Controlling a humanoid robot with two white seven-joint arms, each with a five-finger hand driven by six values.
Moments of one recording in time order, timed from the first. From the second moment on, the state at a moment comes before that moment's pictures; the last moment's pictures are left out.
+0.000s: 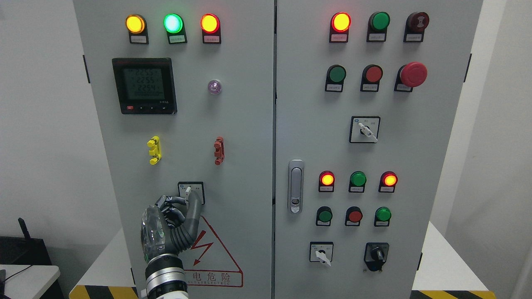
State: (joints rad) left arm -0.50 -0.11 -0.15 -1.72 -0.35 0.46 0.46; right arm 0.12 0.12 0.00 -0.09 0.00 0.00 -0.21
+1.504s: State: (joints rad) left arm -0.51 -0.11 -0.15 -1.73 -0.35 0.49 0.45; right arm 0.12 0.12 0.00 -0.09 0.00 0.00 -0.21
